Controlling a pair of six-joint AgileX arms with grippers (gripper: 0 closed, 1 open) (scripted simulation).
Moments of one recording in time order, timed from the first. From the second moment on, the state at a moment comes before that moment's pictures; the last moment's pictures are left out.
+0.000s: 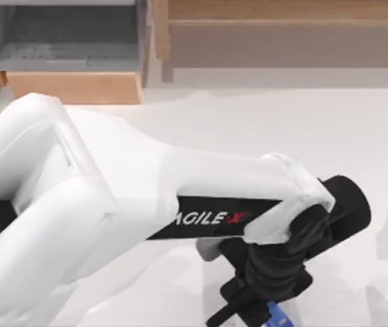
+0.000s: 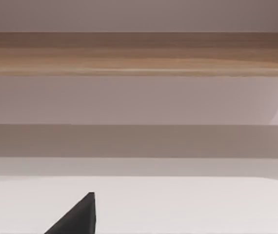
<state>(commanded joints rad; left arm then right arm) -1.09 2.16 1.48 -0.89 0.00 -1.72 0.00 0.00 0.00 0.00 0.00 0.00</state>
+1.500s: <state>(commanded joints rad) -0.52 2.06 1.91 -1.15 0.00 -1.08 0.00 0.00 0.00 0.00 0.00 0.00</state>
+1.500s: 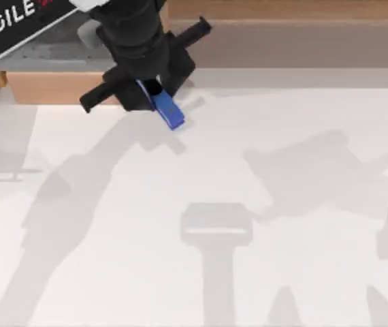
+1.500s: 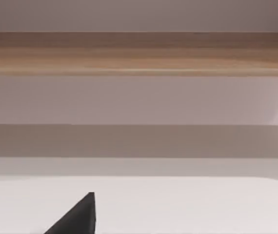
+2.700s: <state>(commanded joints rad) 0.34 2.65 2.57 -1.46 0.03 0.37 0.00 0.00 0.00 0.00 0.00 0.00</state>
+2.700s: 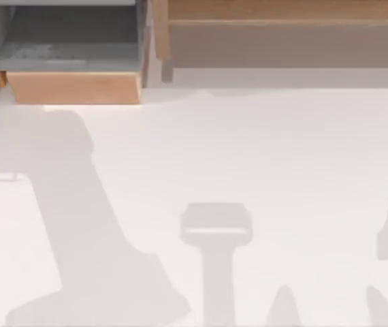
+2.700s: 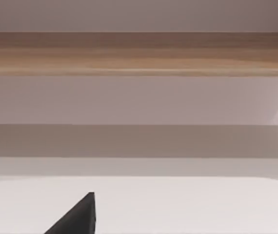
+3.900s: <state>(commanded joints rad) 0.34 2.66 2.52 -1.43 0.03 0.39 0.00 0.00 0.00 0.00 0.00 0.00</state>
